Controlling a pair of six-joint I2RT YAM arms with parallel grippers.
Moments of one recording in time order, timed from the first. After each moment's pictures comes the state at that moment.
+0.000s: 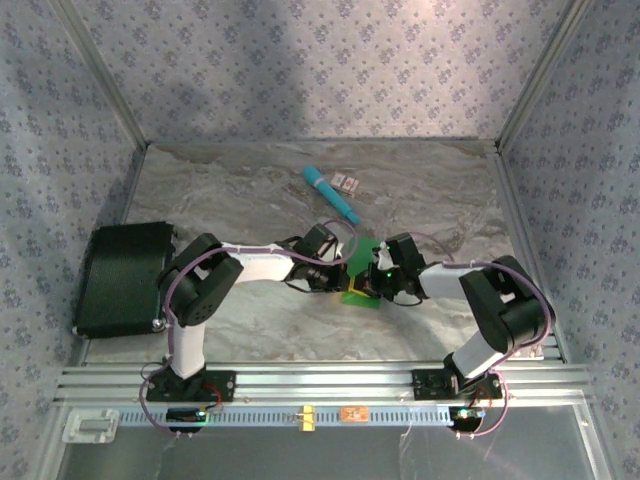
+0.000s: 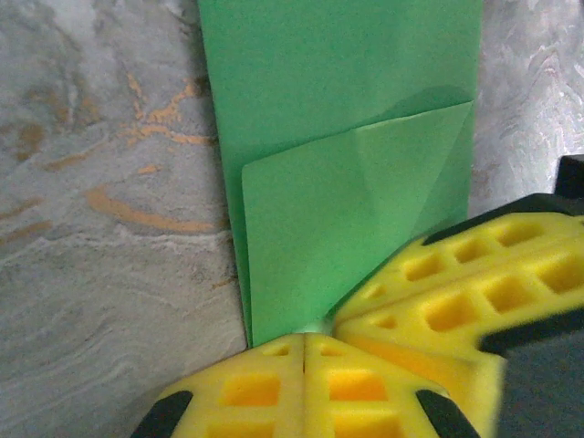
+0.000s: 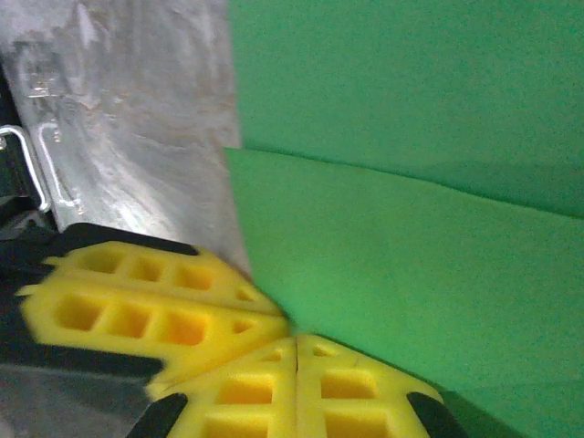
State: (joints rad) left arm -0.84 1.92 1.06 -0.13 0.46 -0.74; right arm 0.44 1.58 0.53 0.09 -0.62 0.81
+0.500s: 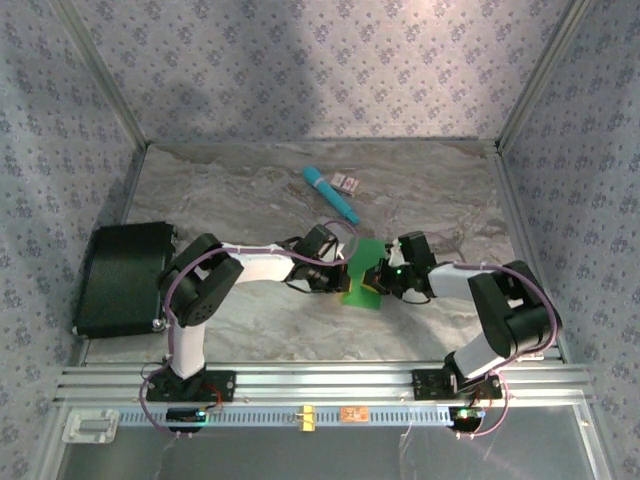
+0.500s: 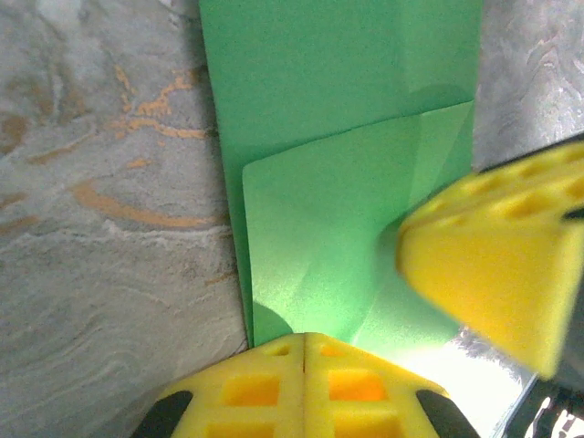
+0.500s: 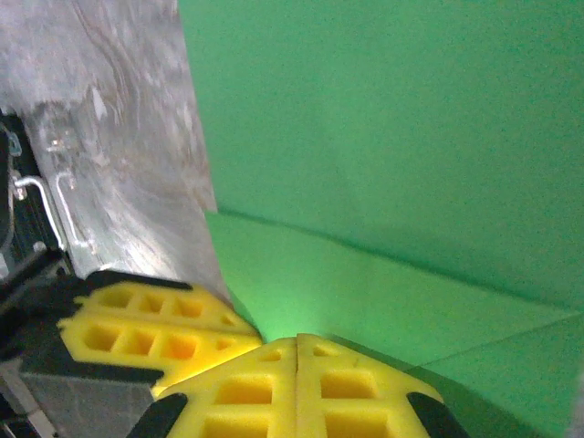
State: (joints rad) left arm -0.85 1.92 1.06 -0.13 0.46 -0.73; right arm 0.34 1.53 0.52 0.06 -0.62 0.80
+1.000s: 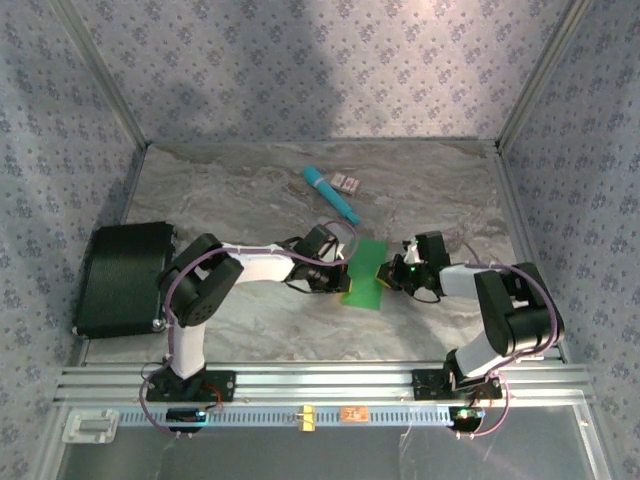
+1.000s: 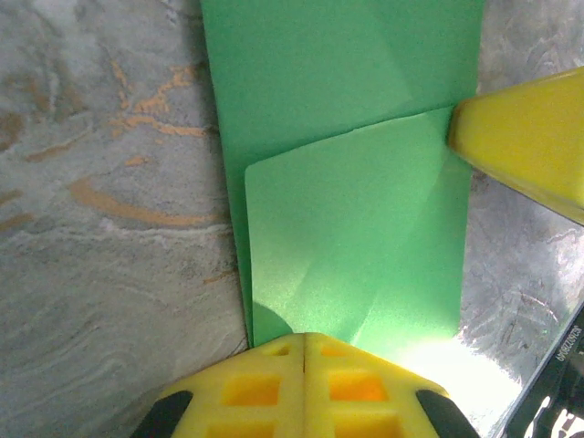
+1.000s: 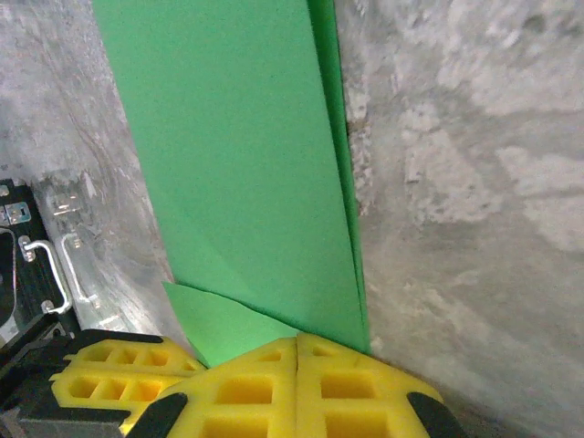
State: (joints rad) left arm -0.85 1.92 1.06 -0.13 0.46 -0.73; right arm 0.21 1.52 0.49 0.08 -0.61 0.78
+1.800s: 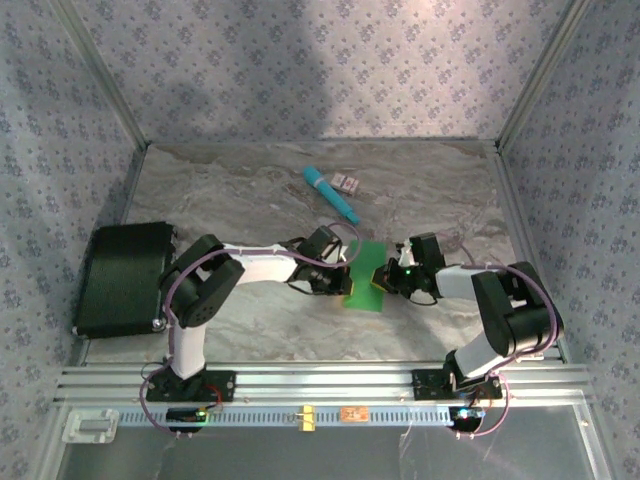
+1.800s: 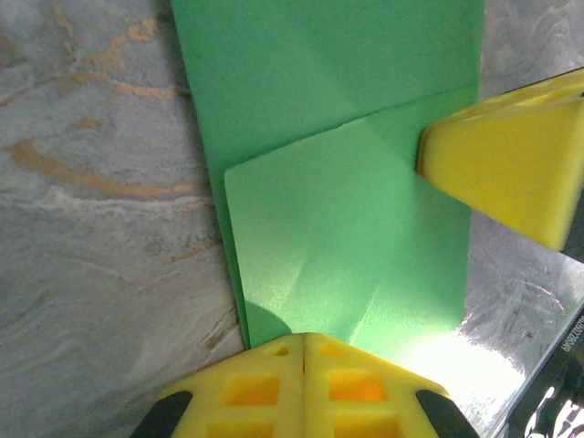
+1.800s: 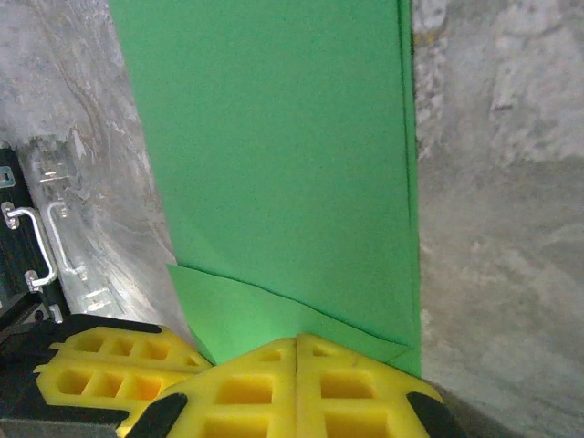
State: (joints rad) left arm -0.87 1.92 1.09 -0.19 0.46 -0.73; right arm 0.26 1.53 0.48 0.09 -0.62 0.76
